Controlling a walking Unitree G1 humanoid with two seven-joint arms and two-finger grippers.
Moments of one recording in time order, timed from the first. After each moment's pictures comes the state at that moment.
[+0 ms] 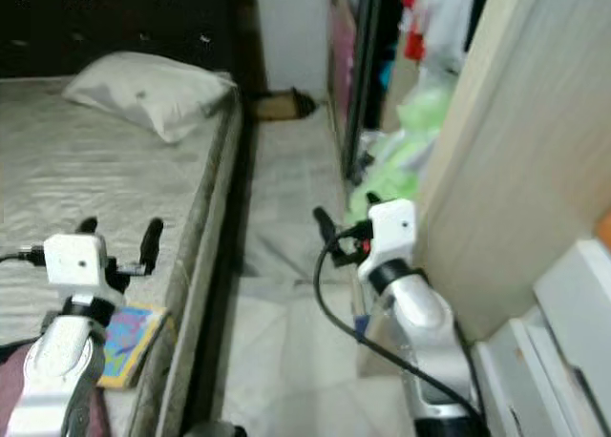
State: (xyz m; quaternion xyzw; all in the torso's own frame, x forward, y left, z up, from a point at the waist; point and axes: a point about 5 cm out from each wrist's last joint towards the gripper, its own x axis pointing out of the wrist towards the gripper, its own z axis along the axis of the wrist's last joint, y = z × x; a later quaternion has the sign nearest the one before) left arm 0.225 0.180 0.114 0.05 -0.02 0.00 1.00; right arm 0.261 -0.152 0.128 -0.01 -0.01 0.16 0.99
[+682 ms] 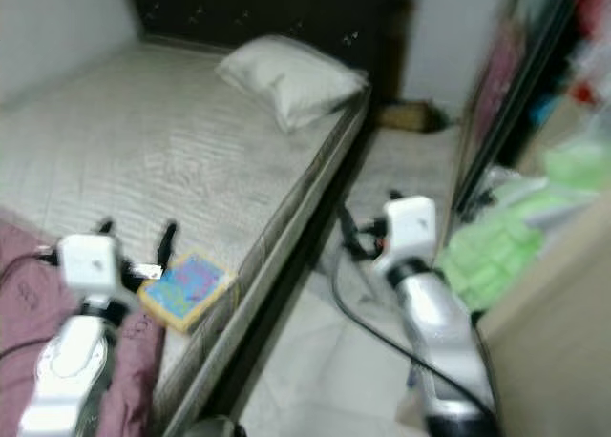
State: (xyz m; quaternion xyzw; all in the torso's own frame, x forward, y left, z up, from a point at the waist) left arm 0.223 0.180 0.109 0.05 -0.01 0.00 1.00; right arm 0.266 -0.148 0.131 -0.01 -0.02 0.15 0.99
